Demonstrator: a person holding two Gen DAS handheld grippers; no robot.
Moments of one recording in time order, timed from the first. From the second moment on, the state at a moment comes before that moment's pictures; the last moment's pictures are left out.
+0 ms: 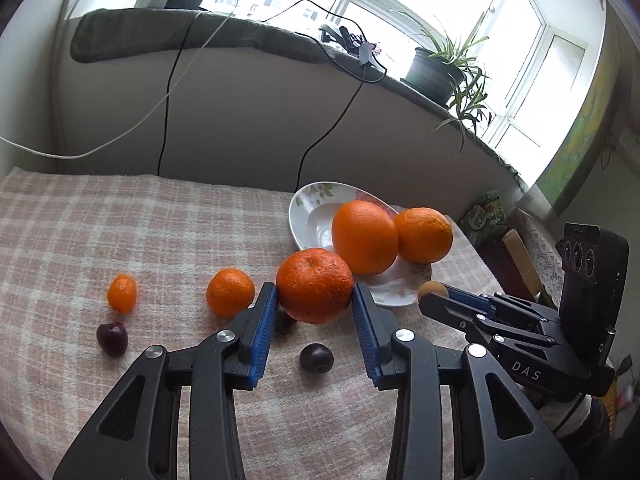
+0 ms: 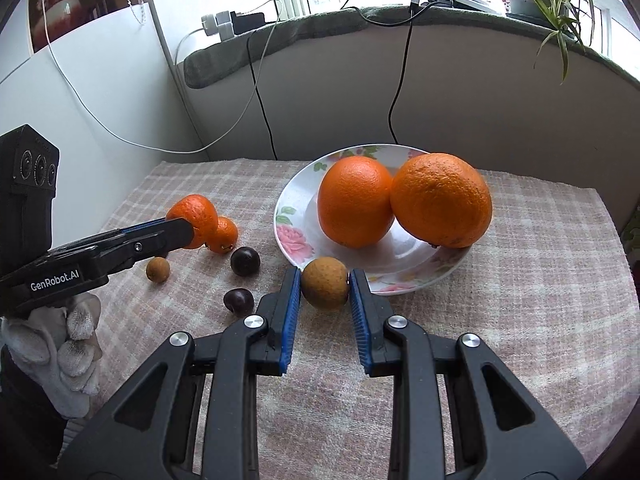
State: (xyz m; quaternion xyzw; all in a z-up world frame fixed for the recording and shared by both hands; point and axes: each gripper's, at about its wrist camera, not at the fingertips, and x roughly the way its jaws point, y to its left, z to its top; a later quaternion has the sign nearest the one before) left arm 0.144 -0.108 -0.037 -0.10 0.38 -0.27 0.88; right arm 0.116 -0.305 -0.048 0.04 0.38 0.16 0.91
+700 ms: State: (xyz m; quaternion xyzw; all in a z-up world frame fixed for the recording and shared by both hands) left arm 0.190 -0.150 -0.047 -0.07 0.39 -0.28 0.87; right arm 0.142 -0.308 -0.056 0.03 0.39 0.14 0.91
